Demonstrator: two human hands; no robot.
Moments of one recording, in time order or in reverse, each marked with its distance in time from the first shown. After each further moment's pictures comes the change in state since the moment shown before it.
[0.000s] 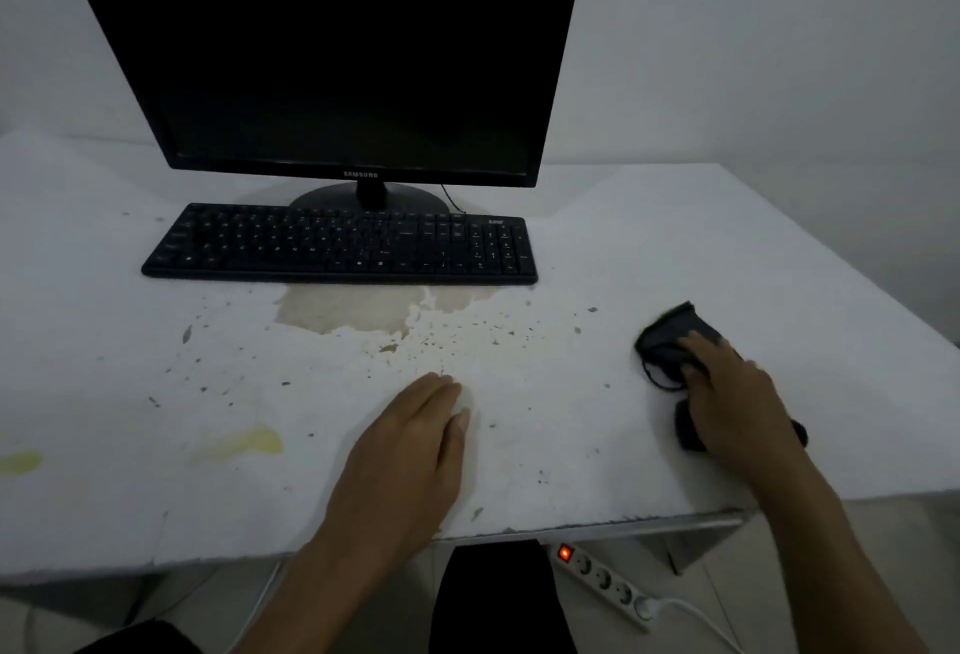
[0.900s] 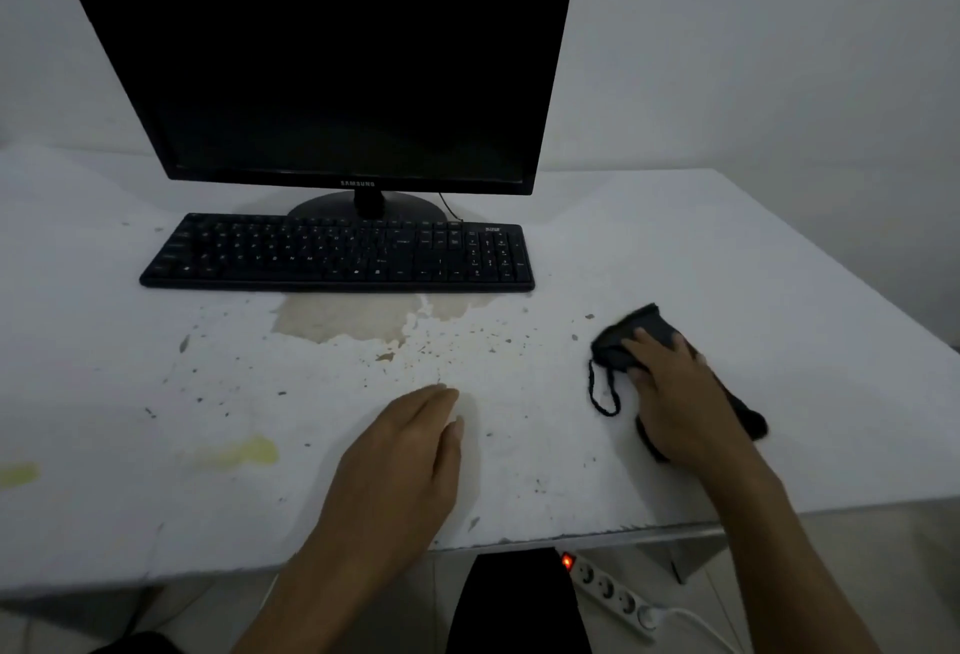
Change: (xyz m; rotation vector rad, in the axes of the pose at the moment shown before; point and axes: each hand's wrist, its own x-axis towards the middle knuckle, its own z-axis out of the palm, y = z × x) left_hand 0.002 0.007 -0.010 0.004 -0.024 -0.016; right_hand 0.010 -0.021 0.021 -0.009 -0.090 -0.120
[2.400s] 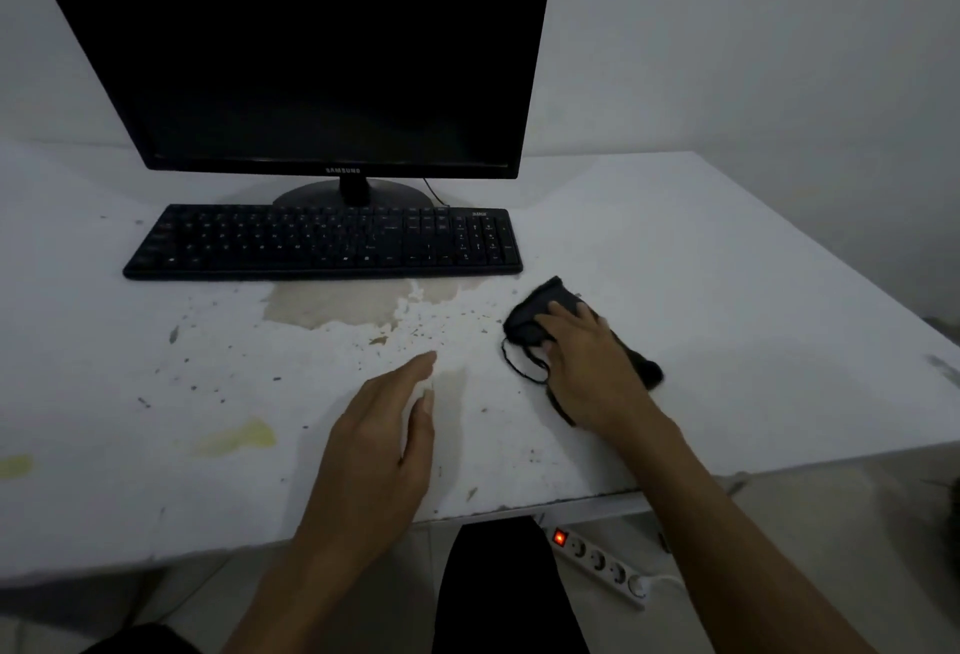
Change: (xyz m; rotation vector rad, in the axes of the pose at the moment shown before) left_hand -0.014 -0.010 -0.004 -0.274 0.155 0.010; right_hand 0.003 -0.051 0.030 -0.050 -0.017 -0.196
